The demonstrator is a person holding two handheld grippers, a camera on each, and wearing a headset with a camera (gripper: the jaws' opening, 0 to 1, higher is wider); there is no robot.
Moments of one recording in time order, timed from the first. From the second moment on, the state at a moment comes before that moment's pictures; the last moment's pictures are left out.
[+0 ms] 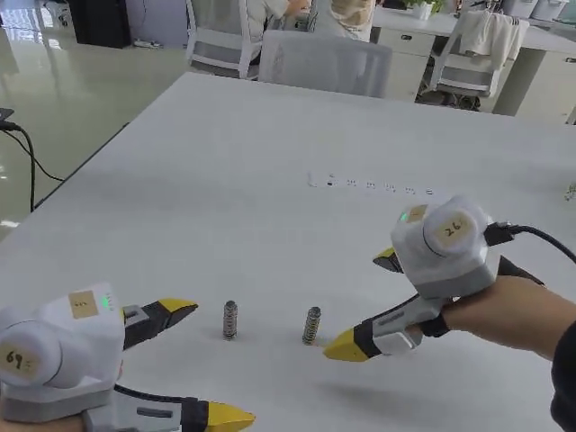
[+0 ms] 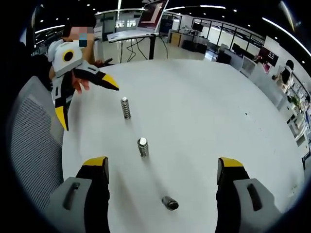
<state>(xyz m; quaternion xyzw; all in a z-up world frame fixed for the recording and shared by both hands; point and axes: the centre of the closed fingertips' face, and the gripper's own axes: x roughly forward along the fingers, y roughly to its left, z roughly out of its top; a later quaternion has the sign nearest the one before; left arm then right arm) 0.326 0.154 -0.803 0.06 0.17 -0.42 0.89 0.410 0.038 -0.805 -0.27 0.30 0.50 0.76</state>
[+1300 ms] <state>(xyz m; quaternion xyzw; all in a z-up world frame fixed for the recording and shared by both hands) 0.322 0.154 -0.801 0.05 0.17 -0.42 0.89 0.363 -0.004 -0.817 -0.21 0.29 0.47 0.81</state>
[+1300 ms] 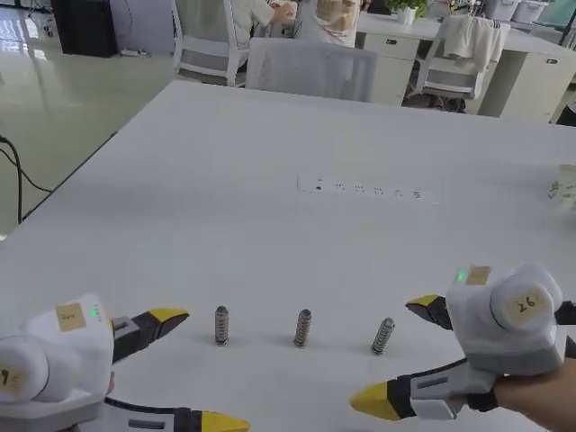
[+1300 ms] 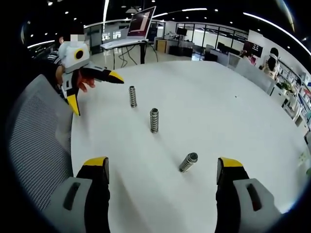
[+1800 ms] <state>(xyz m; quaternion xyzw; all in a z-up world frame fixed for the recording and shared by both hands) 0.316 0.155 -0.802 0.04 0.17 -0.41 0.90 0.351 -0.011 -0.812 -0.19 0.27 0.47 0.82</state>
